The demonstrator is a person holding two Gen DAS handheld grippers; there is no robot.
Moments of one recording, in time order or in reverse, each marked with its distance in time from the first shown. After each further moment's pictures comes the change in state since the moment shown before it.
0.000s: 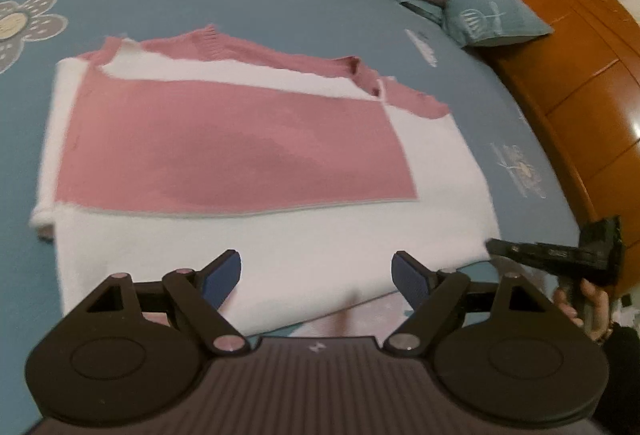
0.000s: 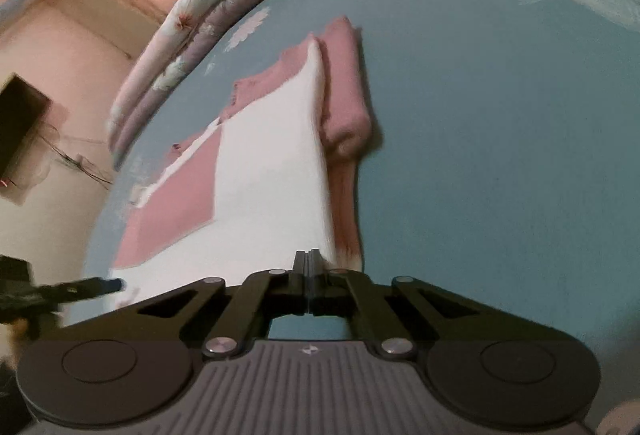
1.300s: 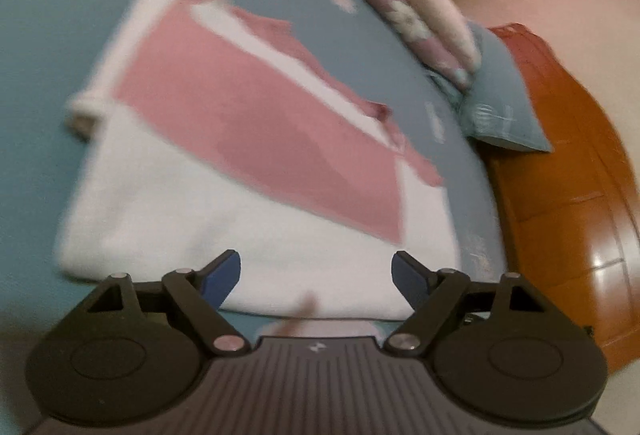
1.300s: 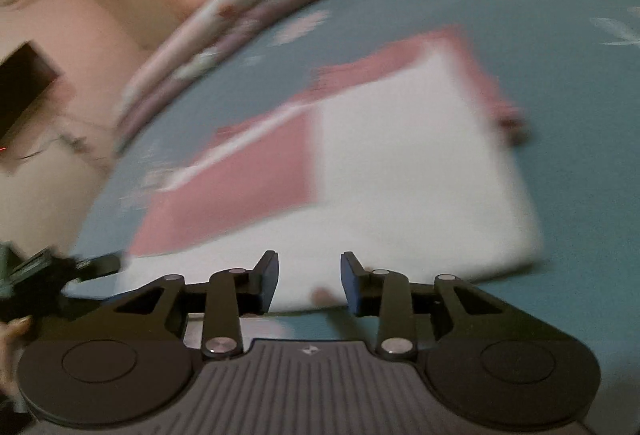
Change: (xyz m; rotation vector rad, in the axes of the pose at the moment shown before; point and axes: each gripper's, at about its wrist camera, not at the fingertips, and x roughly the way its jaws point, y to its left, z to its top) left arm -0.003 0.034 -0.026 -0.350 -0.119 -0.205; right arm 0.067 0.118 -0.037 -0.172 -0.069 0.005
